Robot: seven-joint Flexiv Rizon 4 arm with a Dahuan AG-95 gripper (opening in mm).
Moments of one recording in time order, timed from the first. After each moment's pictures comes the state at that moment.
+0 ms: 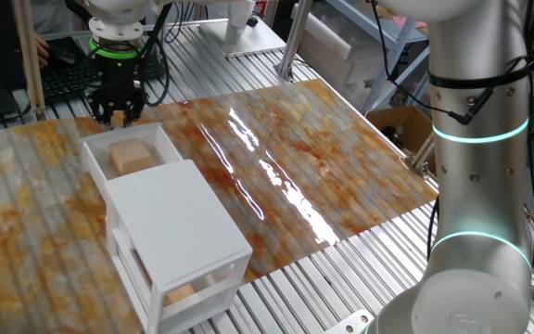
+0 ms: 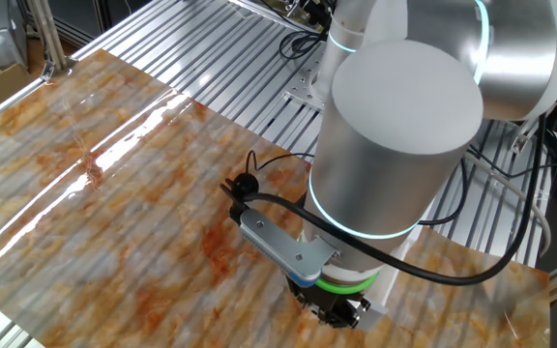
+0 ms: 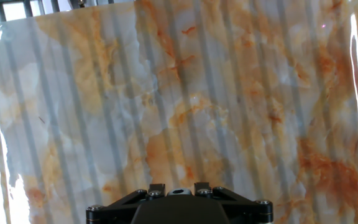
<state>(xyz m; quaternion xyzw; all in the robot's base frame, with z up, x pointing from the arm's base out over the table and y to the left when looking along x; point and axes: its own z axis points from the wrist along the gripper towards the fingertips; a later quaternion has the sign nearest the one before) 0.654 0.224 0.149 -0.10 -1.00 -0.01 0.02</state>
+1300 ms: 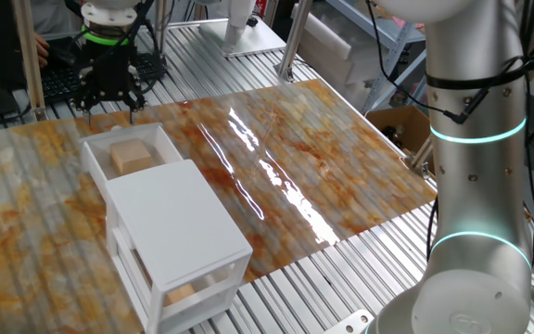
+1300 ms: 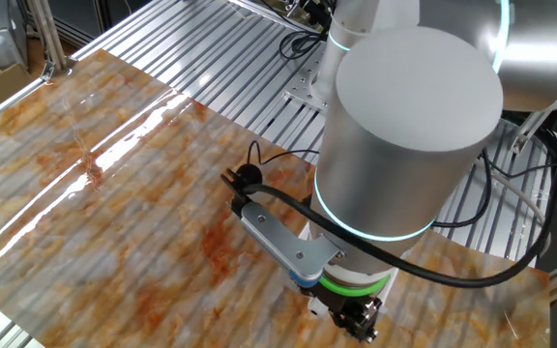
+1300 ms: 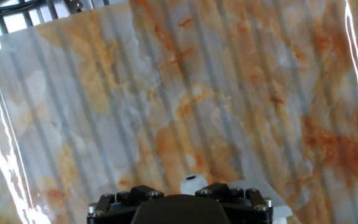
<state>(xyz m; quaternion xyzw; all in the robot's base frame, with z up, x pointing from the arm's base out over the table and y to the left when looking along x) 0.653 0.236 0.175 -0.13 -0.99 -0.02 0.04</state>
